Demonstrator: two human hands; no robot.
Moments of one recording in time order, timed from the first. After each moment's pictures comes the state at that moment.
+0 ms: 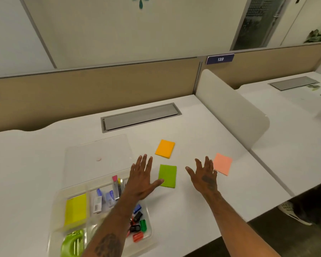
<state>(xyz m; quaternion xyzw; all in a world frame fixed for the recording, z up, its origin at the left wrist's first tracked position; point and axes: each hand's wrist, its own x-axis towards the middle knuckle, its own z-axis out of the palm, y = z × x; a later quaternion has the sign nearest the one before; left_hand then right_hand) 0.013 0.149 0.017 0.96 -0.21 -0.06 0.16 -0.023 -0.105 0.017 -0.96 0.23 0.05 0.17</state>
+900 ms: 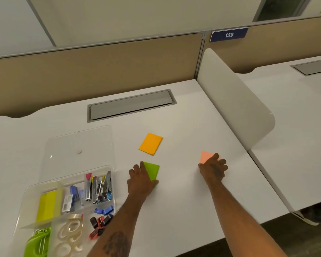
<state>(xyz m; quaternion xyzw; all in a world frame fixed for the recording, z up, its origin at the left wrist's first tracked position) 0.023 0.028 -0.015 0.97 0.06 -0.18 0.14 0.041 -0.222 -0.001 -0.87 0.43 0.11 0.23</state>
